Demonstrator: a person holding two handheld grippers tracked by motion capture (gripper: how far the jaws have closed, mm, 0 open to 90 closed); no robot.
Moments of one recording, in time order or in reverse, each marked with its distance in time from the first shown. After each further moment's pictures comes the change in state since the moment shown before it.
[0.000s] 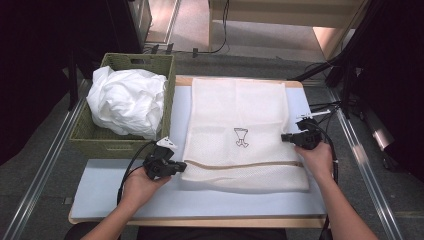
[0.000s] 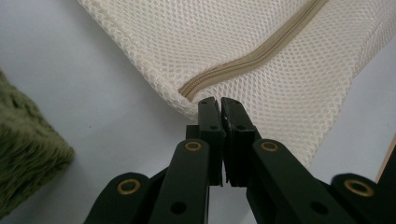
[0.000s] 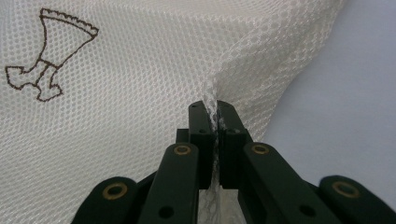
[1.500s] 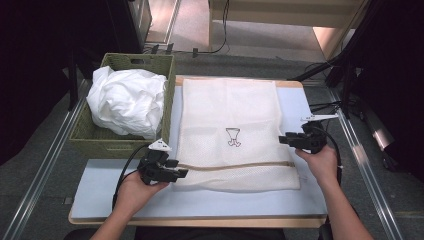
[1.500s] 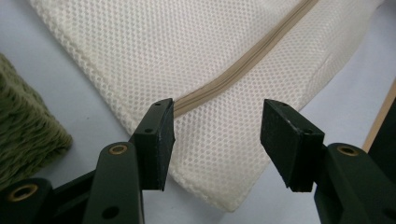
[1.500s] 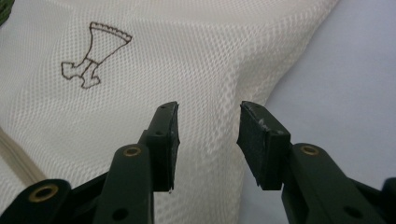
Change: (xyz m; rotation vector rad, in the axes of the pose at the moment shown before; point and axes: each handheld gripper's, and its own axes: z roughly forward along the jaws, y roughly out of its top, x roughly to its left) left arm -0.008 -0.007 -0.015 -0.066 -0.021 -0.018; right arm 0.013 -0.011 -0.026 -0.107 0.071 -0.068
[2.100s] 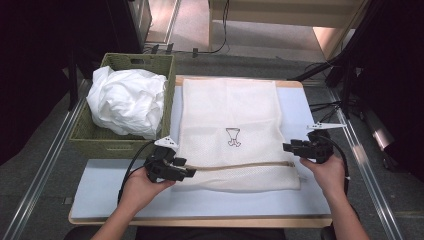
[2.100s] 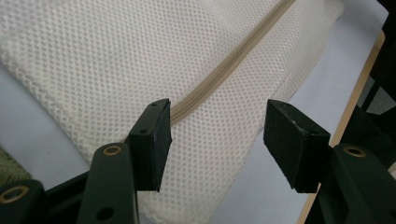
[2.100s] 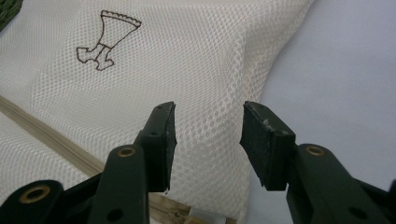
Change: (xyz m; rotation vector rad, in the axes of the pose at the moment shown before) left arm -0.013 0.018 0.003 0.004 -0.072 0.028; right arm 0.014 -0.019 -0.023 -0.006 -0.026 0.033
